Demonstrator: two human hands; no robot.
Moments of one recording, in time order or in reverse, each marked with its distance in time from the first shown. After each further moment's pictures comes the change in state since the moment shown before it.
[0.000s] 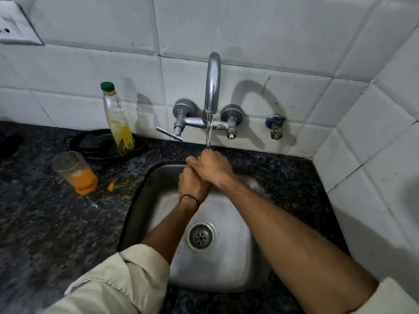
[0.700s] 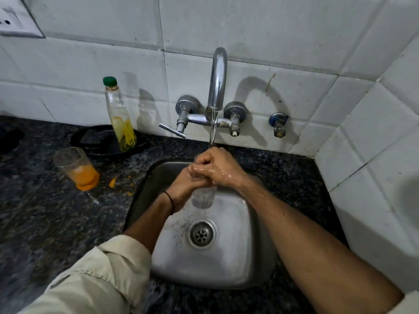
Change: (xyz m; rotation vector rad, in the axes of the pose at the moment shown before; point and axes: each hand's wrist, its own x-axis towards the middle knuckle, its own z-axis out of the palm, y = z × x) left_hand 0.007 -0.043 -0.020 -0.805 -0.566 0.063; right_hand -0.015 0.022 -0.010 0.238 -0.075 -0.270
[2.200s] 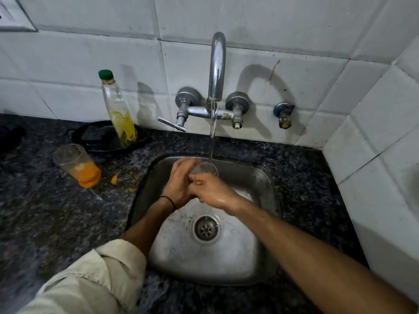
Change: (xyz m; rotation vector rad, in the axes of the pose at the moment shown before) left_hand 0.001 -0.035 -0.030 0.833 0.244 0.187; right_hand -0.028 0.008 0.051 0.337 -0.181 0.146
